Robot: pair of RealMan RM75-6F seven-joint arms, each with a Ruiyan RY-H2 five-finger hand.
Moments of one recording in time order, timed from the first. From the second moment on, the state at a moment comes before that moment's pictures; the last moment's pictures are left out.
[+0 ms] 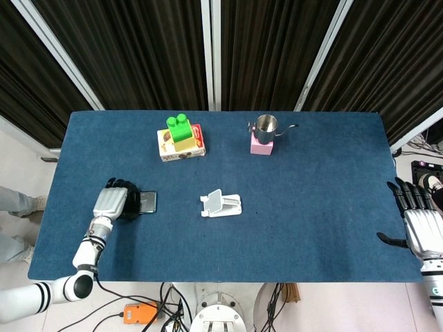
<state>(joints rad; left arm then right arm) -0.55 -1.51 -0.12 -1.45 0.90 0.98 0.39 0.13 -0.98 0.07 -1.69 -1.47 1.39 0.02</state>
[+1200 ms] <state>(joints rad) -0.50 -1.64 -0.20 -1.42 1.34 1.14 -0.39 0.12 -0.94 0.08 -1.74 -1.45 1.42 -0.02</state>
